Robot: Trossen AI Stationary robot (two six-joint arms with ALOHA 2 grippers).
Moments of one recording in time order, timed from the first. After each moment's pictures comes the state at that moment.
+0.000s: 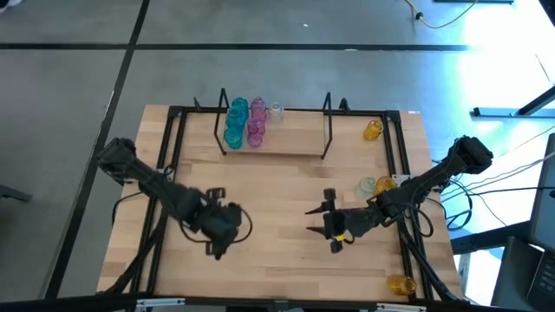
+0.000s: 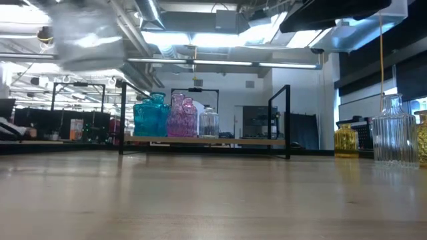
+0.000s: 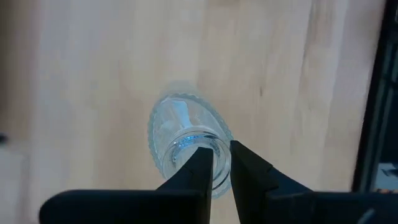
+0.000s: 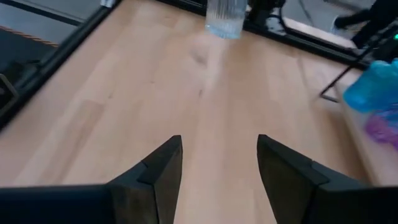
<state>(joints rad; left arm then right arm) -0.53 1.60 1.52 -1.26 -0.21 -0.64 0.54 1.36 0.82 -0.01 0.46 -0.01</state>
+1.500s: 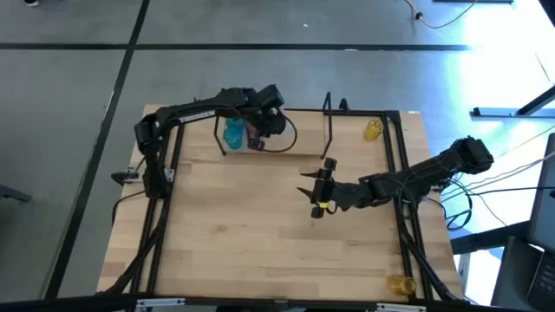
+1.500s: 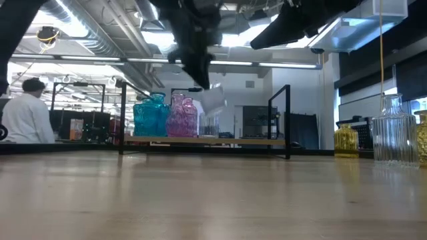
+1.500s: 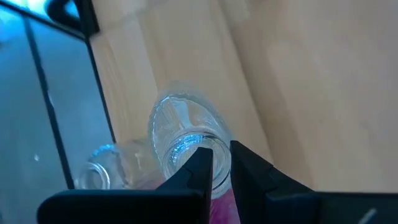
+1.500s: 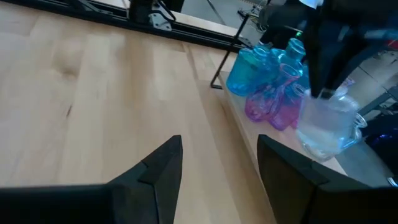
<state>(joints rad) 0.43 1.86 1.73 -0.95 0.01 0.78 0.32 1.36 0.84 0.03 0.64 -0.06</state>
